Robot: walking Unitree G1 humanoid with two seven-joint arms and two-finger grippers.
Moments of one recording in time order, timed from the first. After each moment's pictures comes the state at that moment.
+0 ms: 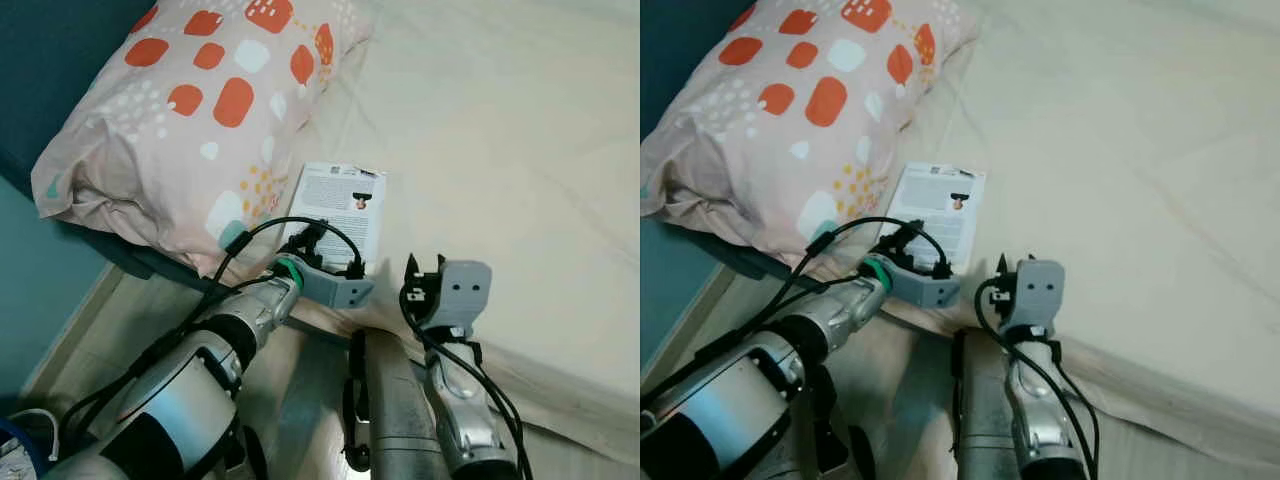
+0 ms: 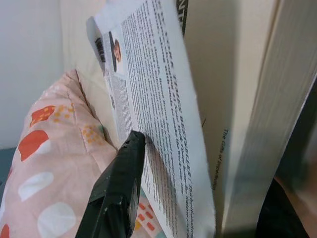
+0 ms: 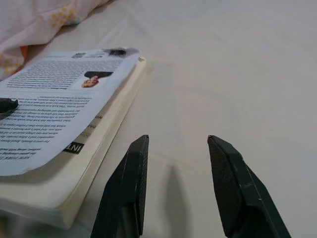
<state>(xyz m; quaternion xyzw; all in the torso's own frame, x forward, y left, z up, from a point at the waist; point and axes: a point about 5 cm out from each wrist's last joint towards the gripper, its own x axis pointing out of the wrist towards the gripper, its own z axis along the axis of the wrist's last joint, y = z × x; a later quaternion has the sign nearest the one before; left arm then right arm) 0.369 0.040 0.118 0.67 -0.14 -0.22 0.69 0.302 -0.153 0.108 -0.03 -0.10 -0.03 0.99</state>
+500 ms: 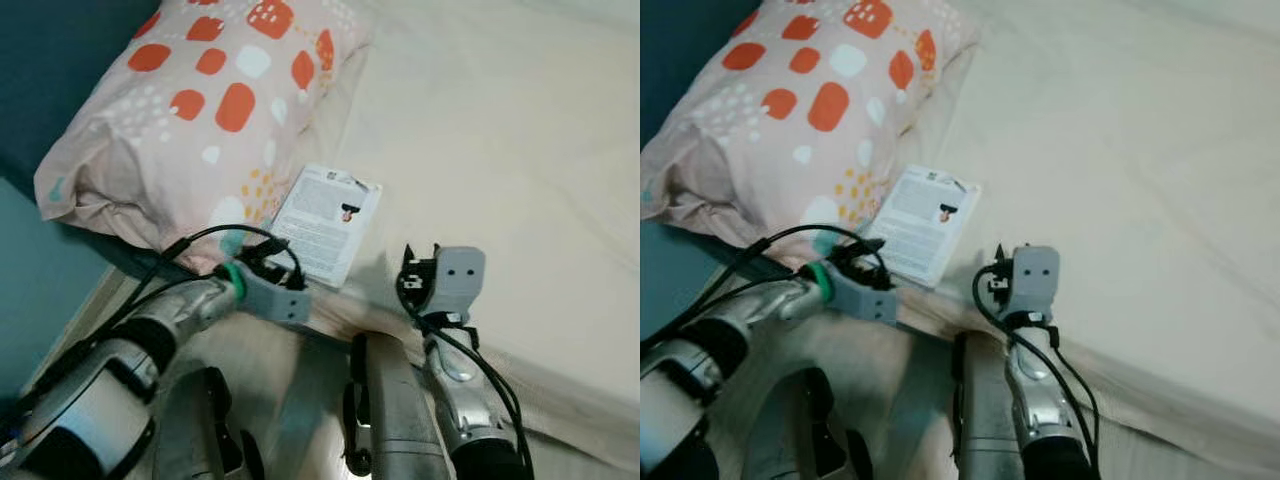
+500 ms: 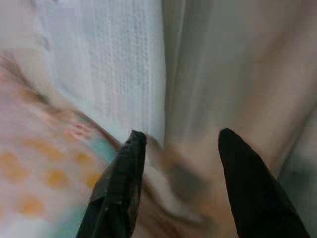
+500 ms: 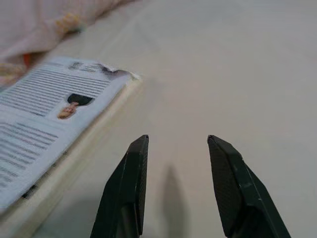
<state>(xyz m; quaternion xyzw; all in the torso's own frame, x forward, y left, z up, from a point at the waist) 0.350 0.131 0.091 0.65 -0.06 -0.34 0.68 0.314 -0.157 0.109 -0.03 -0.09 -0.03 0.99</state>
